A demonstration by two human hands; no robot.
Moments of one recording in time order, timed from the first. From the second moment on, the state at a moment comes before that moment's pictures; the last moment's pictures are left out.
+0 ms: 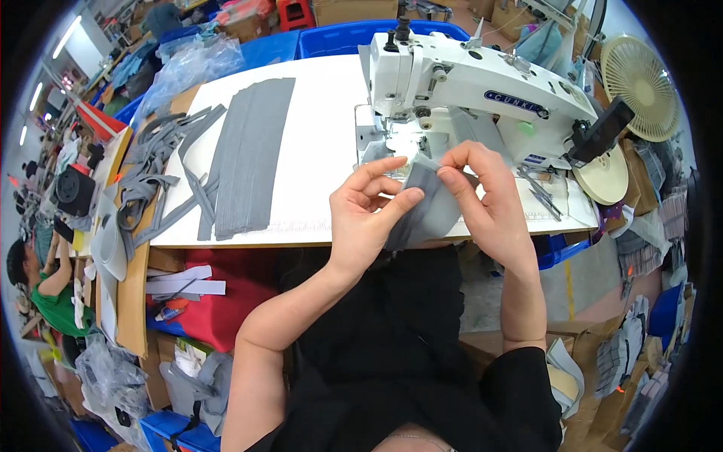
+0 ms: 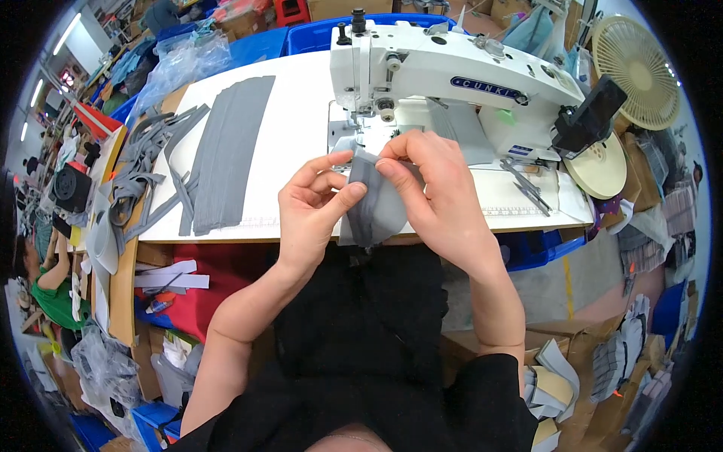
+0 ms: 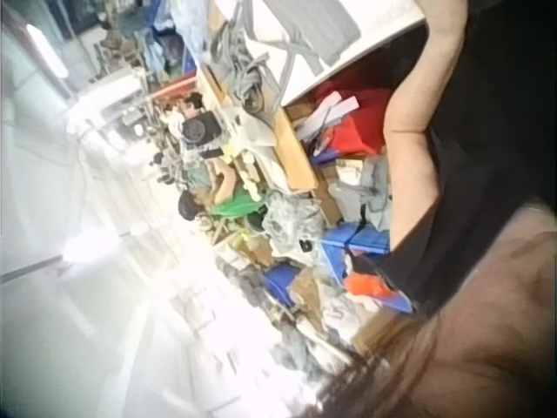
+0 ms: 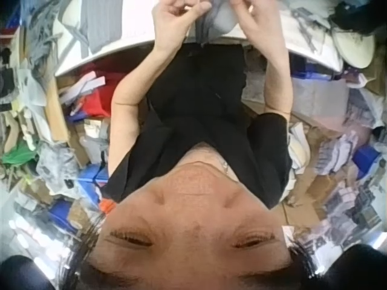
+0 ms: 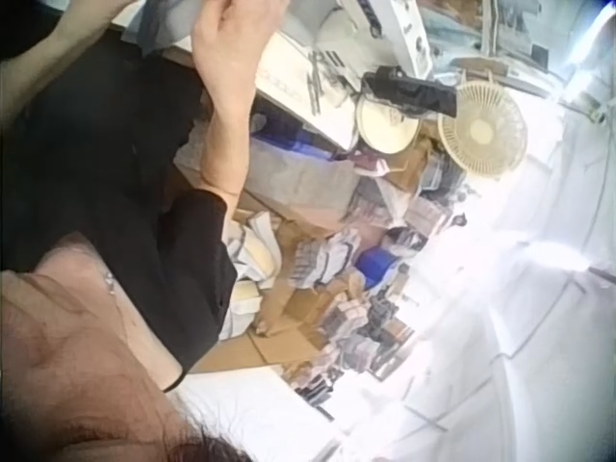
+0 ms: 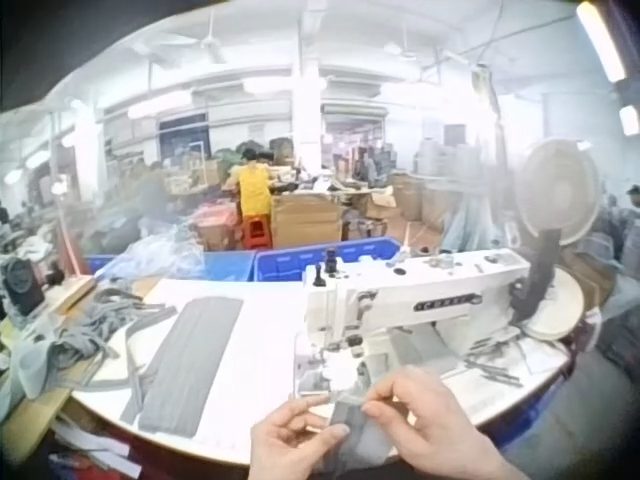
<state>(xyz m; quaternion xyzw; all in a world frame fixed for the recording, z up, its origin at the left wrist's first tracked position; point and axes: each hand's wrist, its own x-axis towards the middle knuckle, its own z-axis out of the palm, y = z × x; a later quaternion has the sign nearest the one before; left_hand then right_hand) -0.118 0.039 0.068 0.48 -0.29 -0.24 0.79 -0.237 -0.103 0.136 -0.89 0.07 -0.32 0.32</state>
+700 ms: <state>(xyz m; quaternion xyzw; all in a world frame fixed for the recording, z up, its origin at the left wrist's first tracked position) -0.125 0.020 0.034 0.48 -0.24 -0.22 0.82 -0.225 -0.118 0.126 -0.92 0.05 -0.30 0.26</state>
